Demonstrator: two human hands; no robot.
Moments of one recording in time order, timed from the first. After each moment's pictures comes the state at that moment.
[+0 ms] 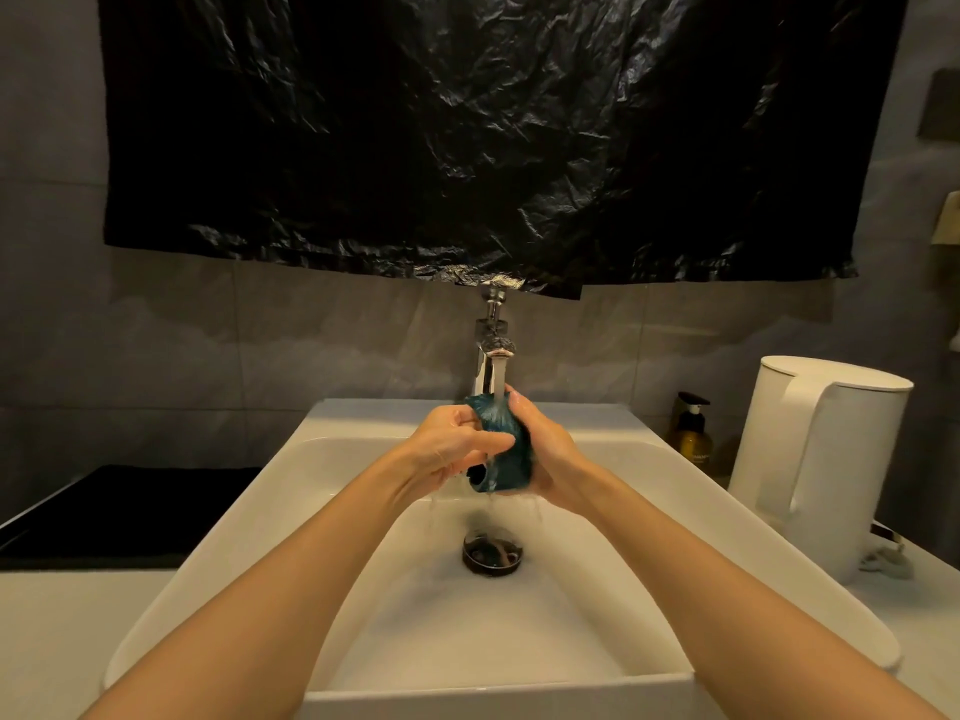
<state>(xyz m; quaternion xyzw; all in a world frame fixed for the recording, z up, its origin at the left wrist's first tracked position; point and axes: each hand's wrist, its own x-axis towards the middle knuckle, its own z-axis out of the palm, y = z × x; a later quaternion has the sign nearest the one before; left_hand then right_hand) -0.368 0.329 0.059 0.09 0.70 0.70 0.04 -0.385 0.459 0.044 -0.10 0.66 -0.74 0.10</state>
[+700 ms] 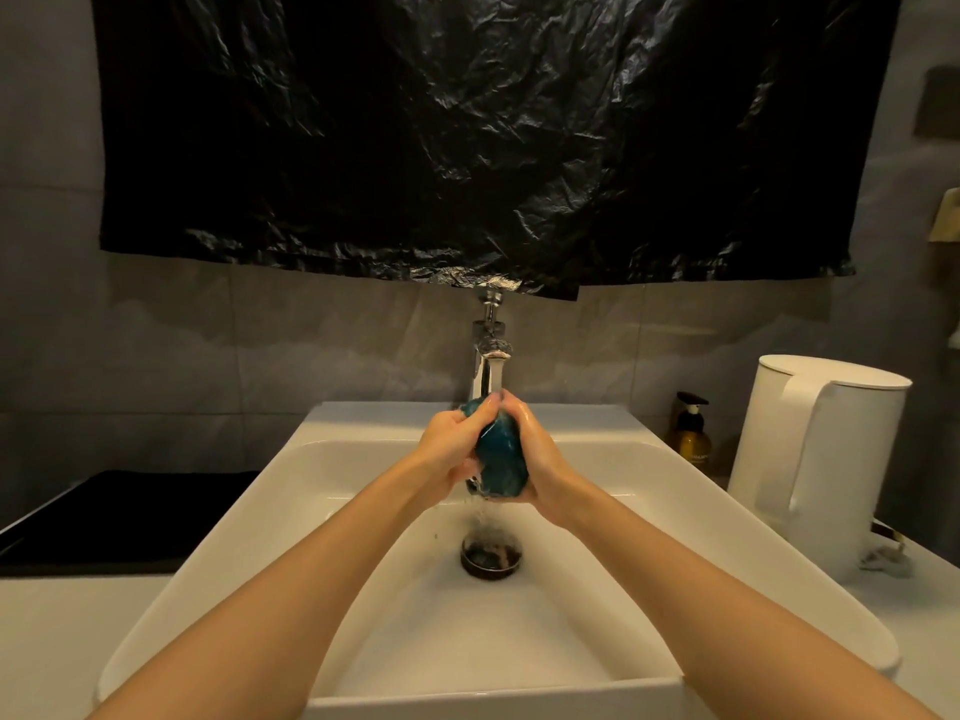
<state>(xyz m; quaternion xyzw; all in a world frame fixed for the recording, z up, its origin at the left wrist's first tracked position) -0.377 0.346 0.051 -0.01 0.65 0.76 -0.01 -0.384 0.445 0.037 -0.02 0.67 -0.73 0.08</state>
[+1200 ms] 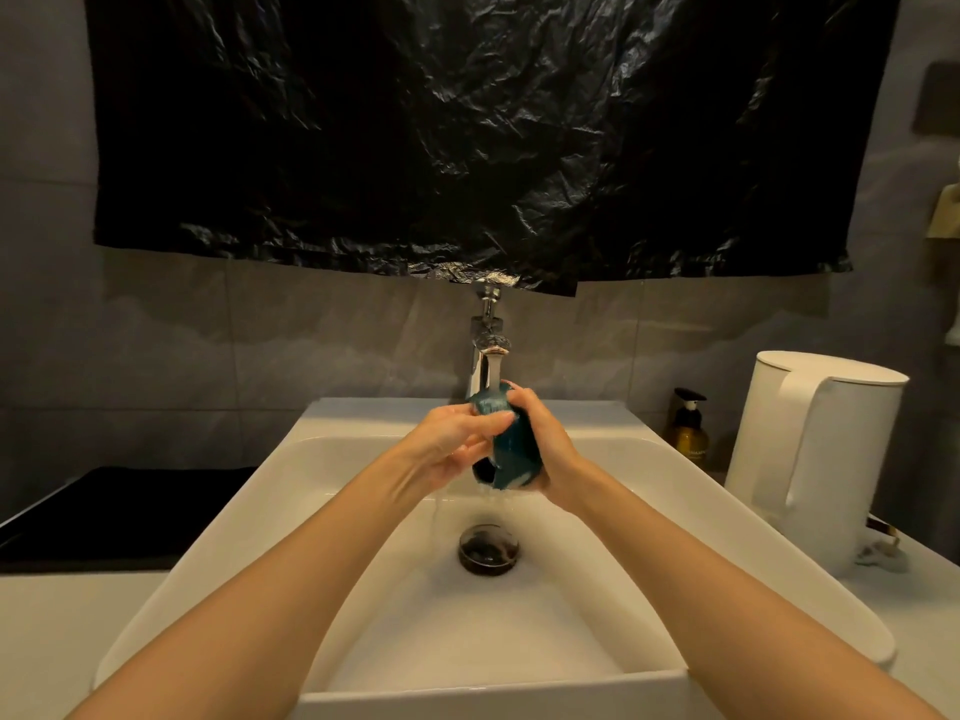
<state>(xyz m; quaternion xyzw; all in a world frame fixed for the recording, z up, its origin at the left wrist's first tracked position) -0.368 0.336 0.060 0.09 0.60 0.79 0.07 -0.382 0.460 0.045 -0.07 0.68 -0.73 0.04</state>
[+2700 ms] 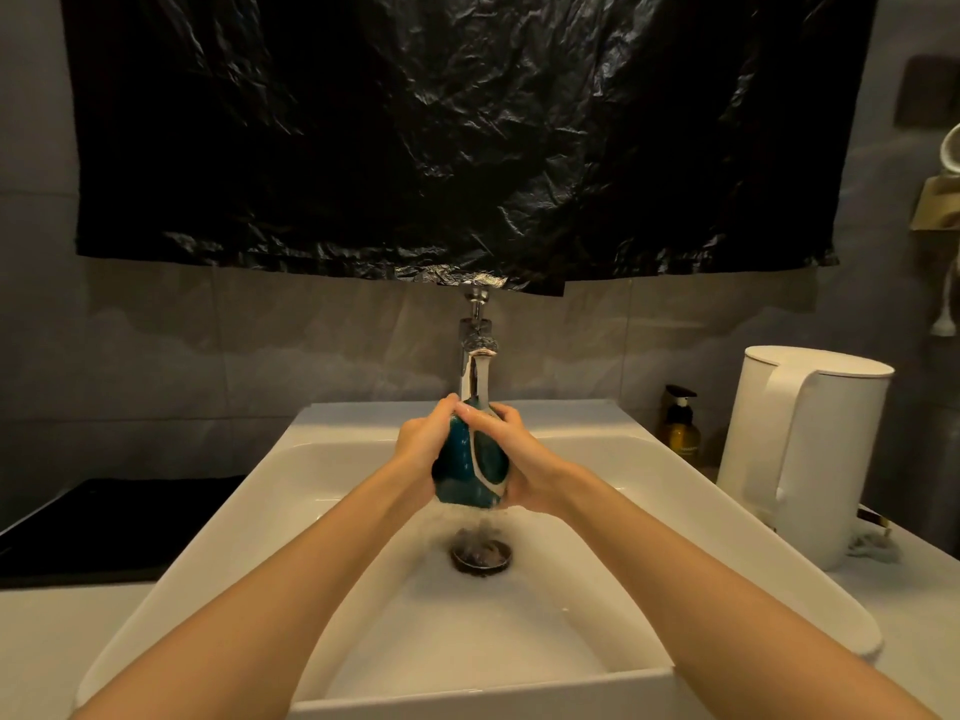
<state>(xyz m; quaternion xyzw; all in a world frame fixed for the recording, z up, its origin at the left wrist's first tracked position) -0.375 0.342 0.051 -0.12 0.65 0.75 -0.06 -0.380 0.447 0.045 -0.05 0.70 -0.69 0.14</state>
